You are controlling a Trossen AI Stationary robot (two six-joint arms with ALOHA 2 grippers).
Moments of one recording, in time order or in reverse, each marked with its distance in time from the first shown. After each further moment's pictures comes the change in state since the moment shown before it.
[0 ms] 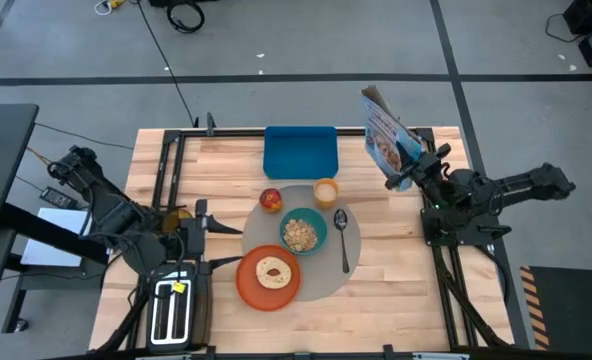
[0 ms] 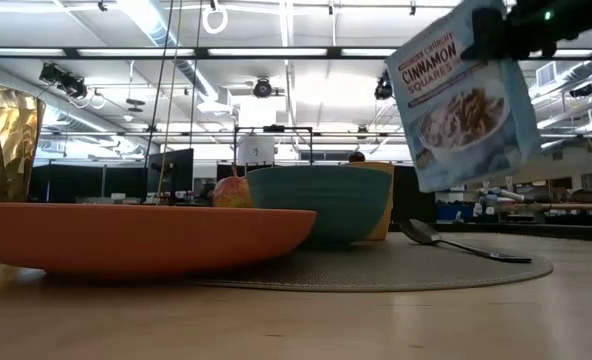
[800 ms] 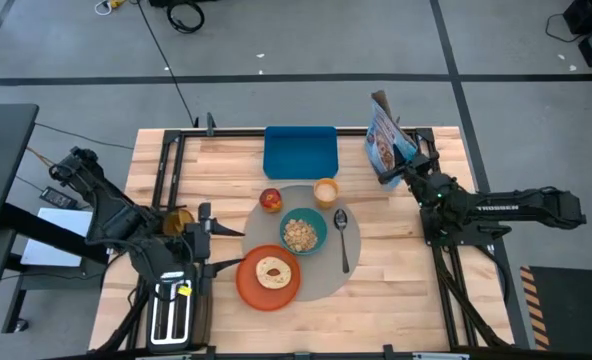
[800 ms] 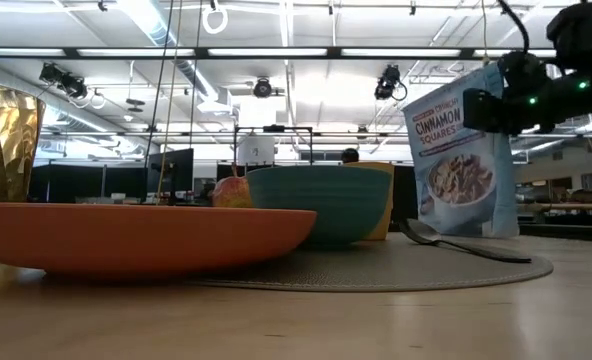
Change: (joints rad) left arm 0.003 0.031 0.000 -0.033 -0.003 -0.007; right arm -0.436 0.099 -0.335 0.231 -0.276 0.344
